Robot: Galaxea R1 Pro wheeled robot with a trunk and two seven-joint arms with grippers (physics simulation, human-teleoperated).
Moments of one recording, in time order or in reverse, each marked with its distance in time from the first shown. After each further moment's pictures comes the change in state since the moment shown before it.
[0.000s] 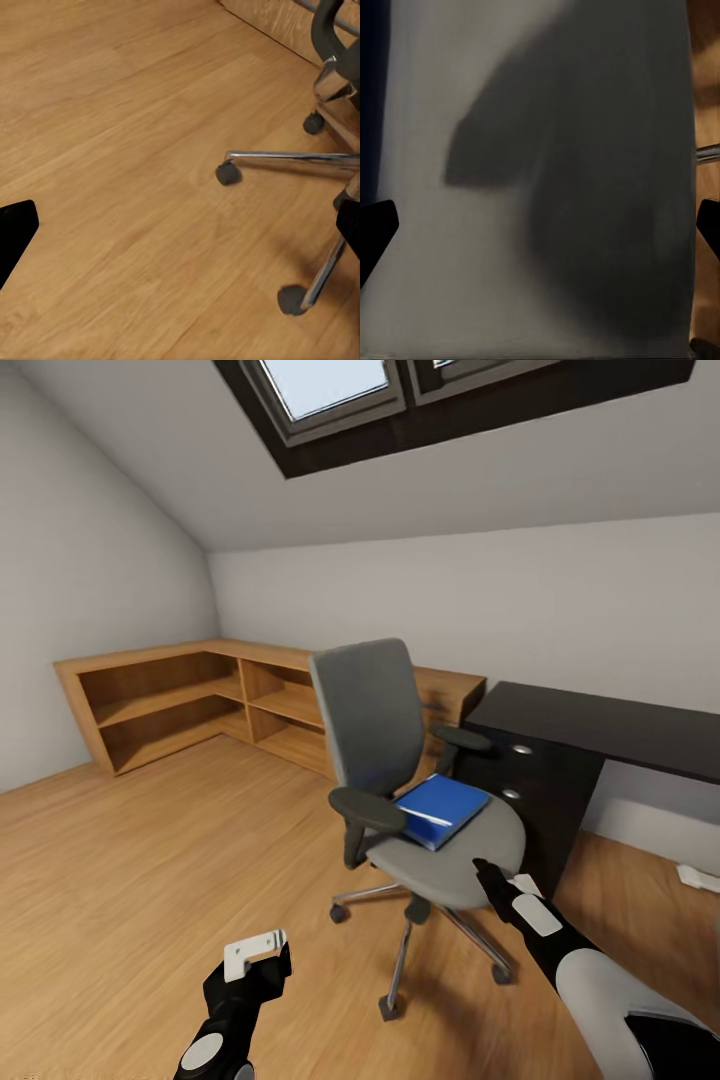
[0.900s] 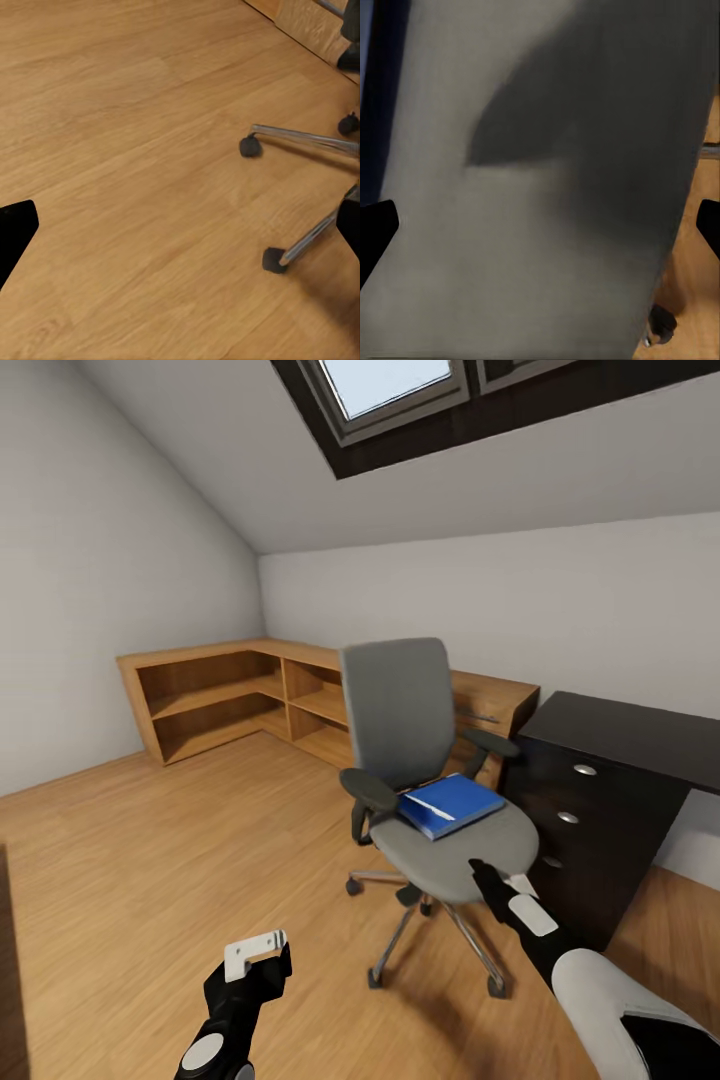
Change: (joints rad) left arm 0.000 0.000 -0.002 0.002 0.000 0.000 0.000; right arm 0.000 0.012 0.000 0.000 0.002 -0.001 0.000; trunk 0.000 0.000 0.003
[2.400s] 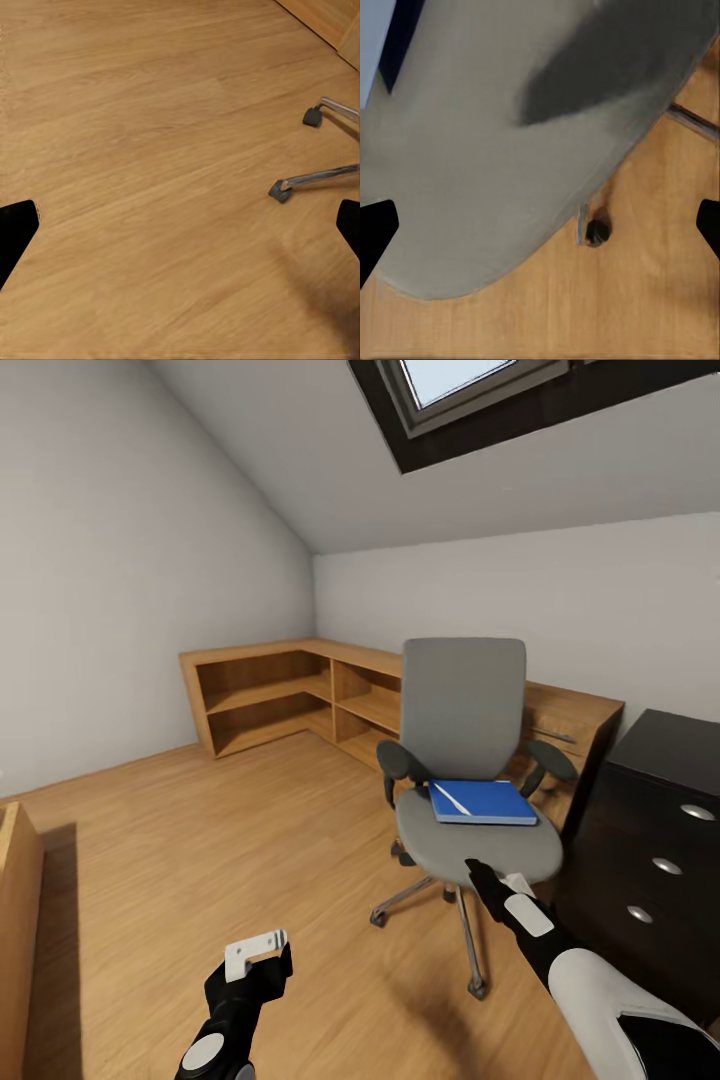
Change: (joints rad) left arm 0.000 -0.002 0.000 0.000 0.000 0.000 -0.003; right arm 0.000 0.010 -0.001 0.000 0.021 0.001 0.000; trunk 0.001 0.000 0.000
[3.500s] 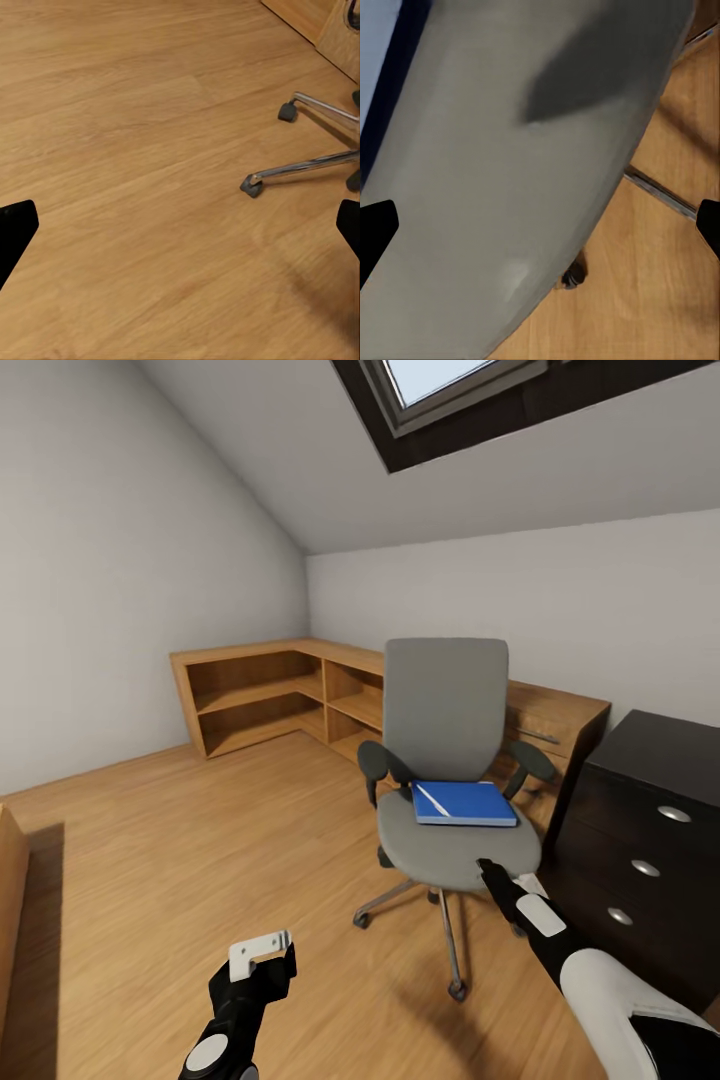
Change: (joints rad) left arm 0.000 0.003 -0.020 0.000 -0.001 0.000 0.002; right arm 0.000 -0.036 -0.005 0.001 -0.003 -0.009 -0.002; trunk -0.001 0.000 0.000
